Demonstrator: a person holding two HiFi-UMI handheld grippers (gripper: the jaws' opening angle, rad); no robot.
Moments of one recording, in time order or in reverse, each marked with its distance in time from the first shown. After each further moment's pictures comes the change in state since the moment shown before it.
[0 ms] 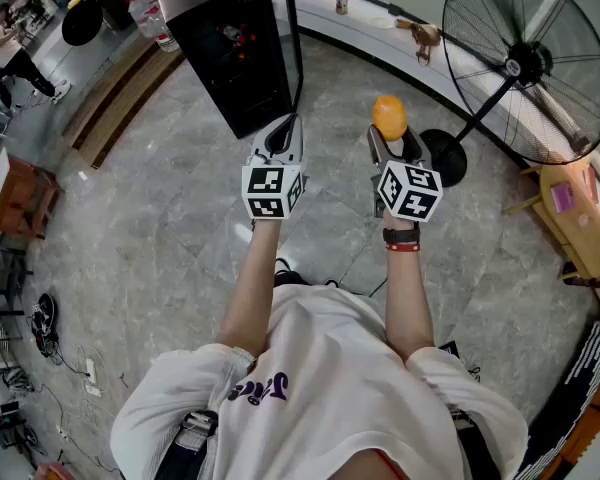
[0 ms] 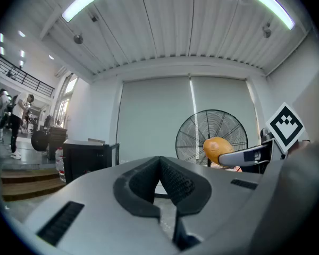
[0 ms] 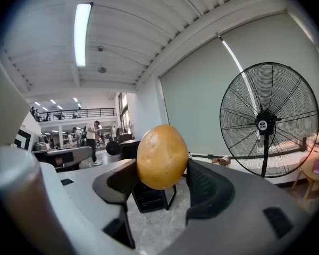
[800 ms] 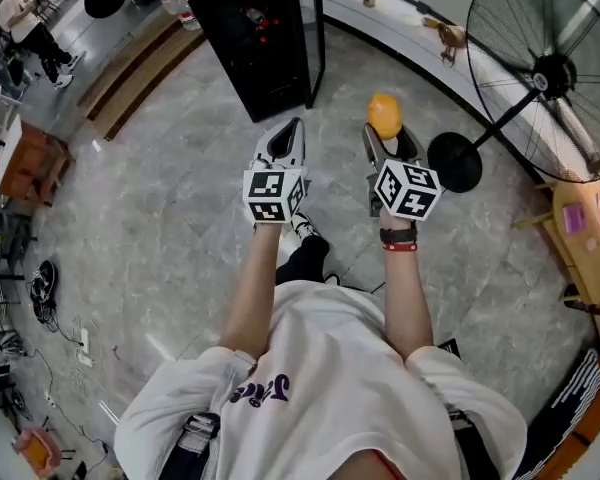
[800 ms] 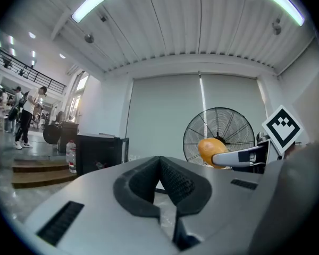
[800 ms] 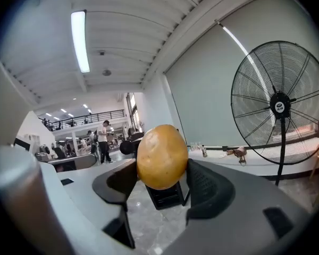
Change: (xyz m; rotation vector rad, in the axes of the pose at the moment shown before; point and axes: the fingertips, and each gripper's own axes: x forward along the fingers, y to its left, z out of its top) left arm -0.014 0.008 -0.036 -0.061 0.024 0.092; right arm 0.025 0.018 -0.030 0.061 0.037 0.131
